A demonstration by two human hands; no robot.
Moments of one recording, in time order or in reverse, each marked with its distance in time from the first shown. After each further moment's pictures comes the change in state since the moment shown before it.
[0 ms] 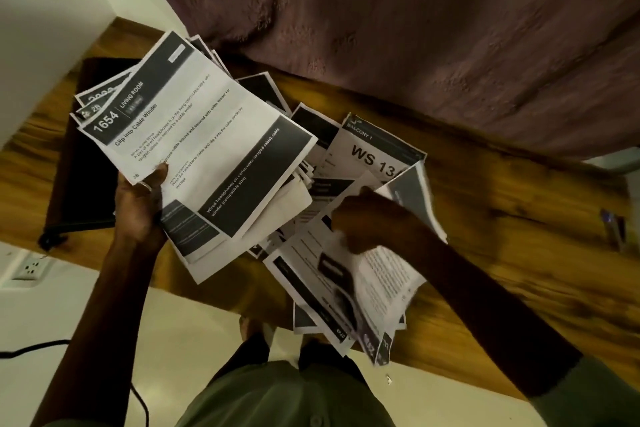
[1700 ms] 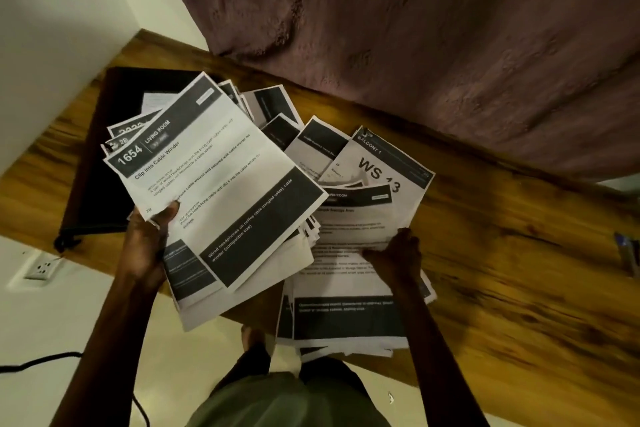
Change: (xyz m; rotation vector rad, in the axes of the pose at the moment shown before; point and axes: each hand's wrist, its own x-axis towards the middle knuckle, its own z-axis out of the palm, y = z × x) left_hand -0.030 -0.006 -0.024 -0.047 -0.048 -0.158; right_hand 0.038 0.004 0.113 0.996 0.467 0.951
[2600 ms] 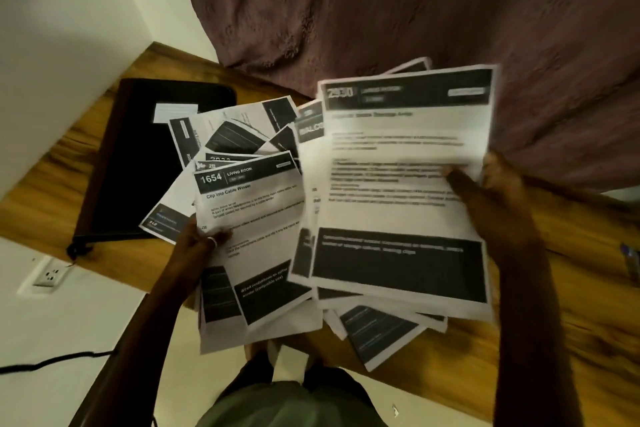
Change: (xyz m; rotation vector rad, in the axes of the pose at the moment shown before) left_hand 0.003 -0.034 0.010 0.551 -0.055 -0.067; right_hand -0.047 -0.053 -0.180 0.632 0.106 -0.439
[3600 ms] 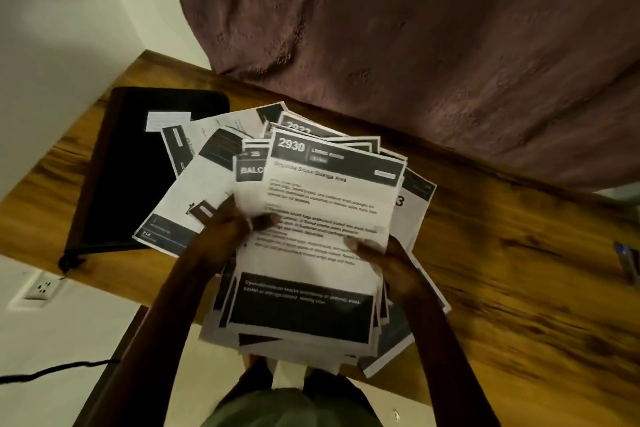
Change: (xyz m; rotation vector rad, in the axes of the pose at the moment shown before) left_hand -0.009 0.090 0.054 0.011 -0.310 0.022; right_hand -0.025 0.114 0.099 0.624 -0.528 0.284
